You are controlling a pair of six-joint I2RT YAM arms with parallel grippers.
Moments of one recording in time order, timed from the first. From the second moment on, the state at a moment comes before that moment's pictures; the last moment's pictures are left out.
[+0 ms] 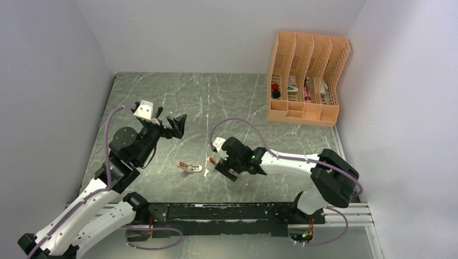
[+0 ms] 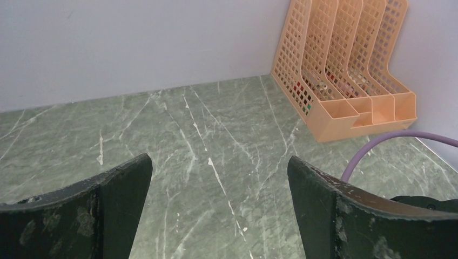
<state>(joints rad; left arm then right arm) -0.64 0.65 0.72 0.00 -0.26 -0.13 0.99 1.48 0.76 -0.26 0.15 -0.13</state>
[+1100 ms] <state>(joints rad) -0.64 0.68 0.72 0.00 -0.26 -0.13 0.99 1.54 0.78 -0.24 0.27 -0.14</state>
